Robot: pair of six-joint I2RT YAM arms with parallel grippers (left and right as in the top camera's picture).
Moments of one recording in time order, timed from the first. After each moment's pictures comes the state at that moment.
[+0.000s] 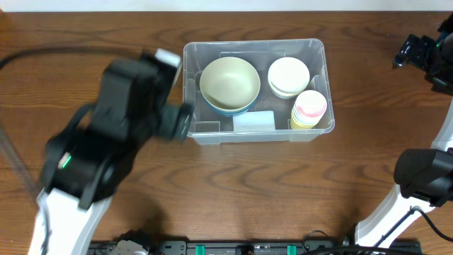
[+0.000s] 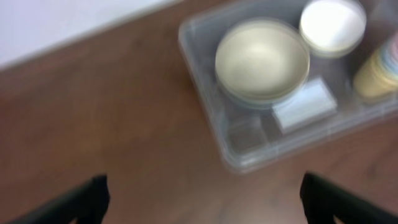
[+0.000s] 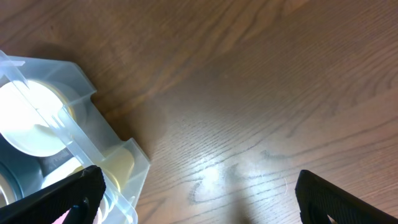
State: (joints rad) left arm -0.40 1.15 1.61 -1.28 -0.15 0.03; right arm -0.32 2.03 2.36 -1.69 -0.03 0.28
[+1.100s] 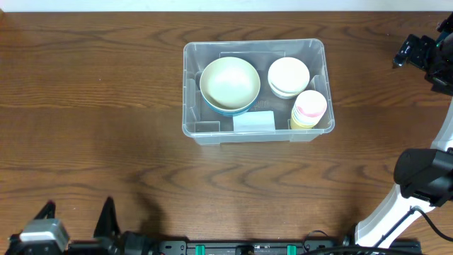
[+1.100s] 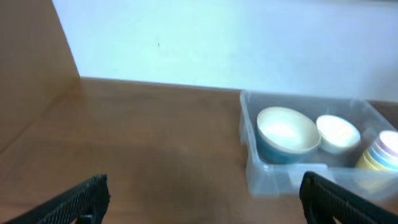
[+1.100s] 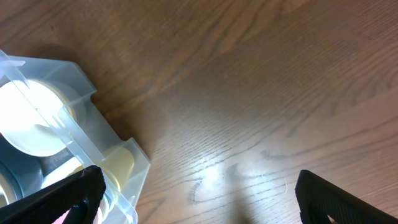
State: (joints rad) left arm -0.21 0.25 1.24 -1.20 -0.22 -0.15; right arm -0.32 2.03 2.36 -1.69 -0.03 0.28
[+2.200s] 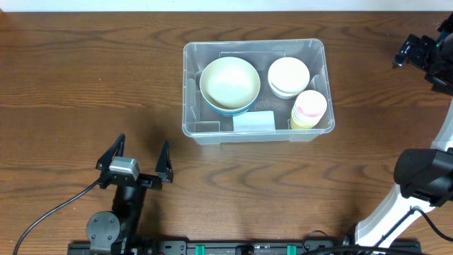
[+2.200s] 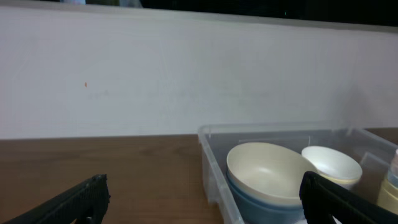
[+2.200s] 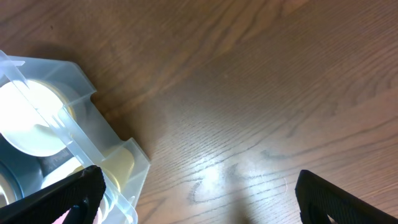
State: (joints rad) left arm -0.09 0.01 0.18 -0.07 0.10 -0.09; right arm -0.32 2.03 2.36 -1.69 -0.03 0.28
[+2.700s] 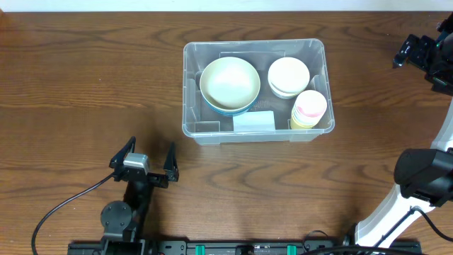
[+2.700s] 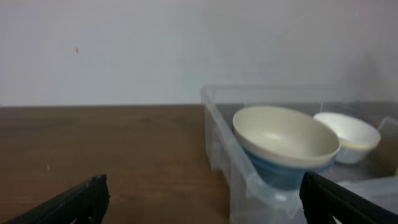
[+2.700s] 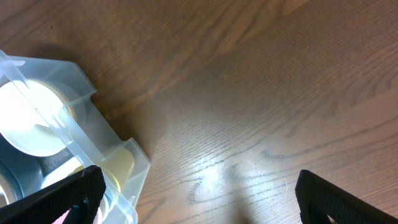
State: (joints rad) left arm -0.09 0.01 0.01 0.00 0.10 -0.08; right arm -0.32 2.03 2.36 -1.69 -0.03 0.28
